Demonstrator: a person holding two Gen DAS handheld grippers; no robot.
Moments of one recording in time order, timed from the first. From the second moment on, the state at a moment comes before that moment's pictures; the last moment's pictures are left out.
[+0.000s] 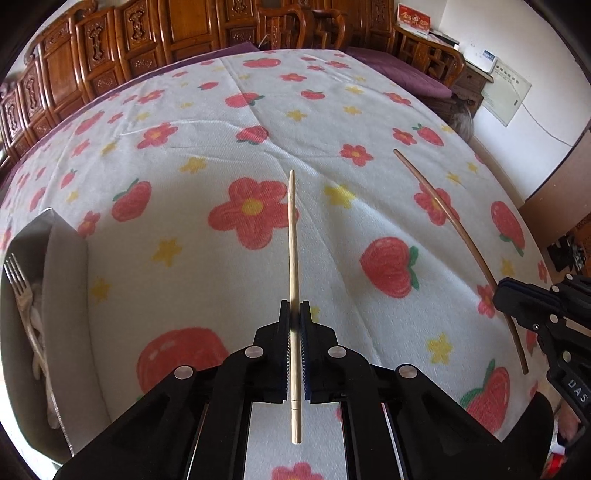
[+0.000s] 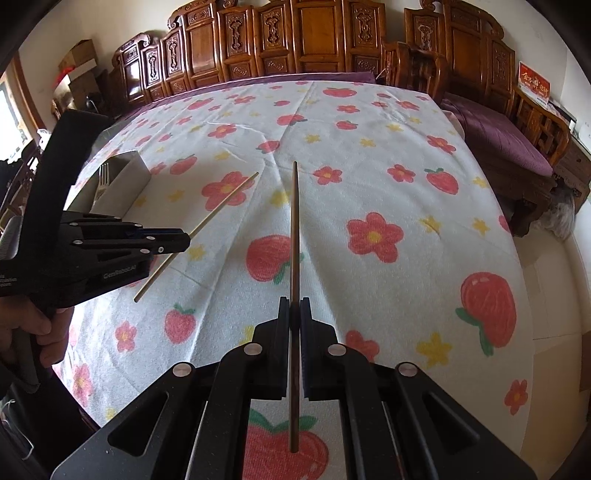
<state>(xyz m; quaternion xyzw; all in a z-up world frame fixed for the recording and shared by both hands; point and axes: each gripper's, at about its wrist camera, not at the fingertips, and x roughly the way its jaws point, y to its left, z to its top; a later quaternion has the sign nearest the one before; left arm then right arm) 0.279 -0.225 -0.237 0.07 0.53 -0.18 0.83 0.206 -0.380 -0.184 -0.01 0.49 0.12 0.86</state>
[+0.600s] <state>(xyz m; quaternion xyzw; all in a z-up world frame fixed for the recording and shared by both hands) 0.245 -0.164 -0.144 0.05 0.45 -0.19 0.87 0.215 -0.322 -0.144 -0.02 0.46 0.15 0.87</state>
